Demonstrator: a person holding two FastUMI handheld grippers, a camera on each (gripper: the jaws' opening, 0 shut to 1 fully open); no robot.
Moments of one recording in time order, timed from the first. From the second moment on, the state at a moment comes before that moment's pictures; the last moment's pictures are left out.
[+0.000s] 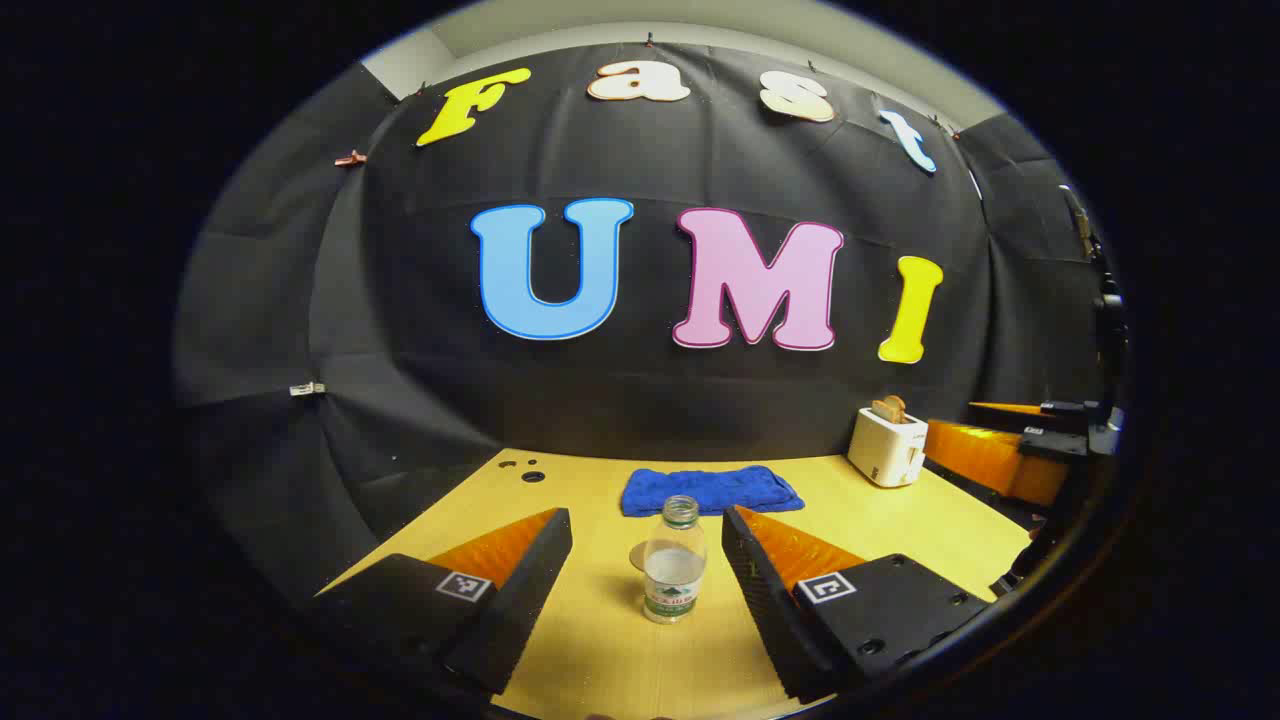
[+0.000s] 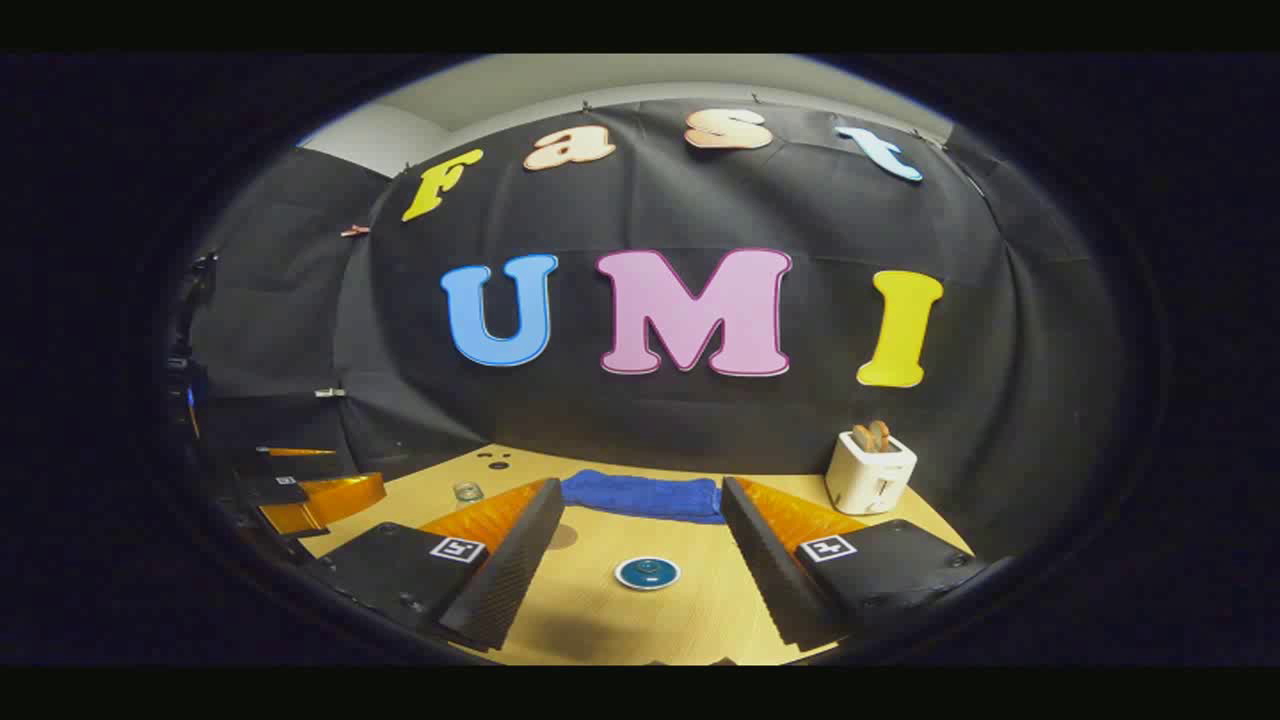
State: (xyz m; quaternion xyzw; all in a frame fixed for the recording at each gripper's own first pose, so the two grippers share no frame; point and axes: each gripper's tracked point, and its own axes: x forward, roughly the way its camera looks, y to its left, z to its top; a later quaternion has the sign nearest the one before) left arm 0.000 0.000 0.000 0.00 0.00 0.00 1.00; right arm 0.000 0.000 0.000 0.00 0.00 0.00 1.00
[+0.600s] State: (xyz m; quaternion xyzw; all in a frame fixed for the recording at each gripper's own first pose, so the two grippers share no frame) left arm 0.024 -0.009 -0.032 0.01 0.03 -0.01 1.00; right arm 0.030 0.002 -0.047 0.01 0.05 0.02 1.00
